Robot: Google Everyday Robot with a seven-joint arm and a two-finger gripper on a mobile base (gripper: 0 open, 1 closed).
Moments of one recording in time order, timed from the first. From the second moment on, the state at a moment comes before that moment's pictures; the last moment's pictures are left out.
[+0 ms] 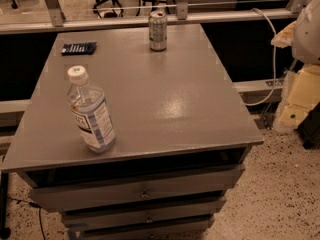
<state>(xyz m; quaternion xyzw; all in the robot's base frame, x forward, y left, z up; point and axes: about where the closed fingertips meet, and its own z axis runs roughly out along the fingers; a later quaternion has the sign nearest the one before) 0.438 -0.217 0.976 -0.60 0.78 -0.03 0.16</state>
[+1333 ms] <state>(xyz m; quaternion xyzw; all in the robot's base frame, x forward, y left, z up) 0.484 -0.100 0.943 -0.60 0.73 0.14 0.29</state>
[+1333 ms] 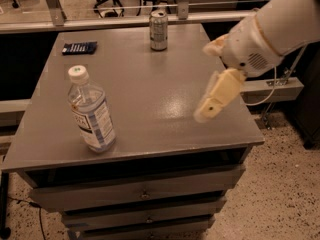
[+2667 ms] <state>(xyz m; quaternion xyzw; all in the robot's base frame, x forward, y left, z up) 0.479 0.012 0.952 -0.59 0.65 0.30 0.37</state>
